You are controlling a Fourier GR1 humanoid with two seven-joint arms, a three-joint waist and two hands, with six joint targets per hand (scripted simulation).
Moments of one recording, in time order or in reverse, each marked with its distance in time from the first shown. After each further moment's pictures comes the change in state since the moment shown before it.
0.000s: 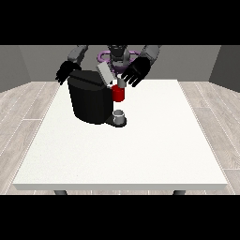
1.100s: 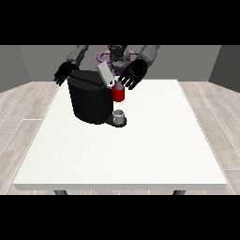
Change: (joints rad) left arm -0.020 -0.029 -0.005 0.016 -0.029 -0.013 0.001; right arm 0.019 -0.005 -0.035 0.001 -0.035 0.013 -0.023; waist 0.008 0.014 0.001
